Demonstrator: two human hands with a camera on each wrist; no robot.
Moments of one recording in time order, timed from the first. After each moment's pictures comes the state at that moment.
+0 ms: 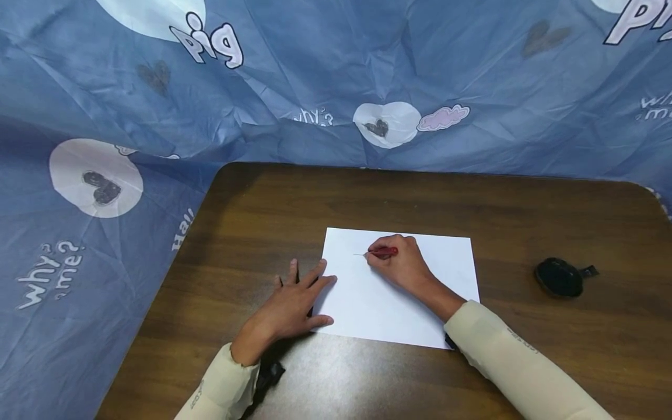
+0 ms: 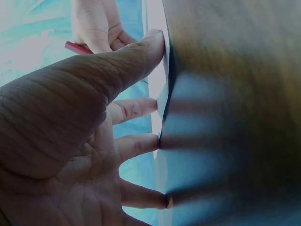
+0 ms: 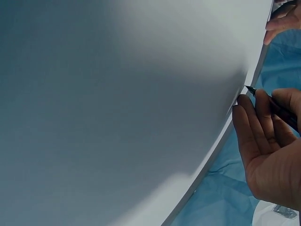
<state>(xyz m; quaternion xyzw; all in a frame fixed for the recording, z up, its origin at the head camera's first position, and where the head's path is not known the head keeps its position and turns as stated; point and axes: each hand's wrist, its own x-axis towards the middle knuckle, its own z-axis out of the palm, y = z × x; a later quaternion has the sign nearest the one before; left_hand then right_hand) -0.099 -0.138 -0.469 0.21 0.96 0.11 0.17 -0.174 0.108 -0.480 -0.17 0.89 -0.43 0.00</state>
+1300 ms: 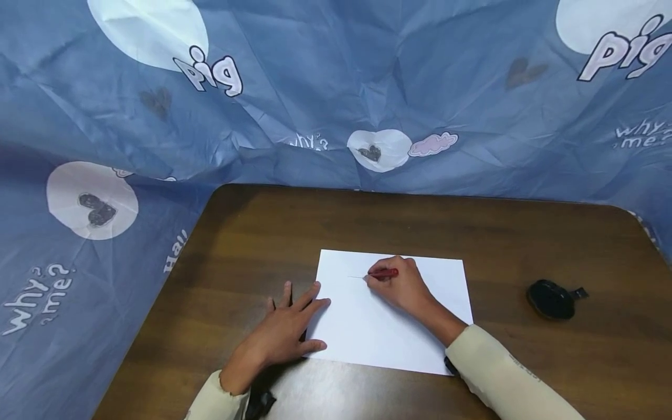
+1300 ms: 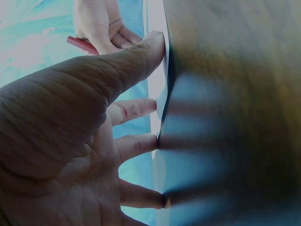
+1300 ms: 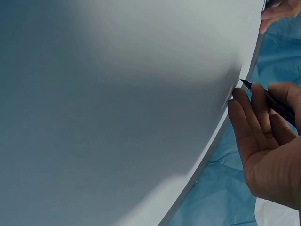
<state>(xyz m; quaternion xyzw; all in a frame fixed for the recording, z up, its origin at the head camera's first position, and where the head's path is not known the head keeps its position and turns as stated) -0.098 -0.141 -0.471 0.22 0.96 0.13 0.15 -0.173 0.121 -0.477 -0.17 0.89 -0.43 0.02</state>
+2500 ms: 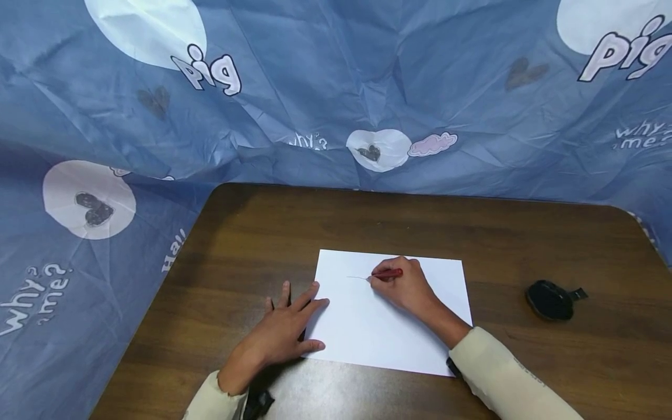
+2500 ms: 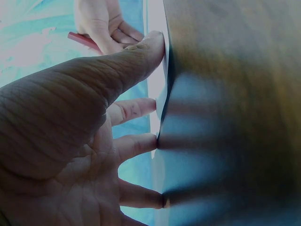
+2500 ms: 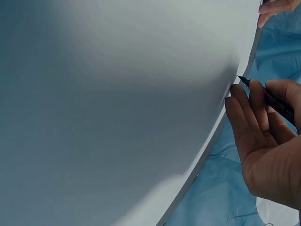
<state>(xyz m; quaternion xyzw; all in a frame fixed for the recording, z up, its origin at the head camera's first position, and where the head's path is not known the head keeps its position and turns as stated) -0.097 -0.141 -0.471 0.22 0.95 0.14 0.14 -0.170 0.128 -0.476 -0.15 0.90 -0.41 0.02</state>
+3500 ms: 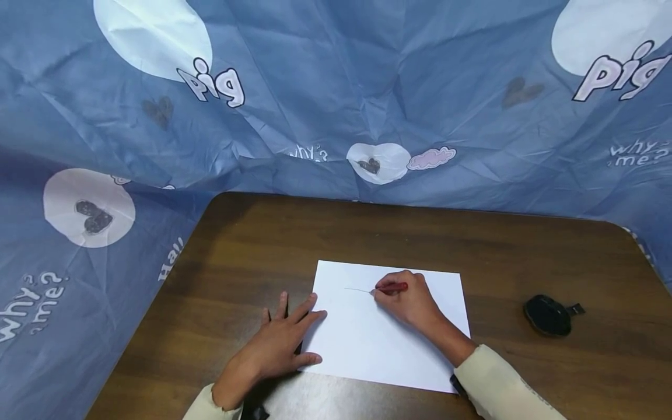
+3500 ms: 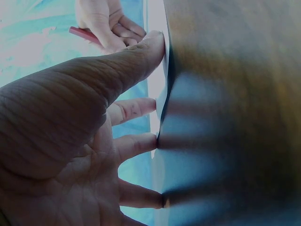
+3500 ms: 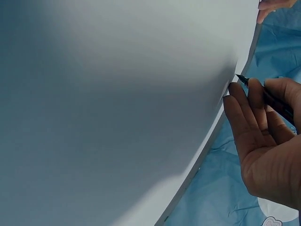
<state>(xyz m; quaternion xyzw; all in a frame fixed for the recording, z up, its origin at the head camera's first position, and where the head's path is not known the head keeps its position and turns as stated) -0.095 -0.141 -0.472 0.22 0.96 0.14 0.14 -0.167 0.136 -0.477 -0.14 0.90 -0.42 0.02</state>
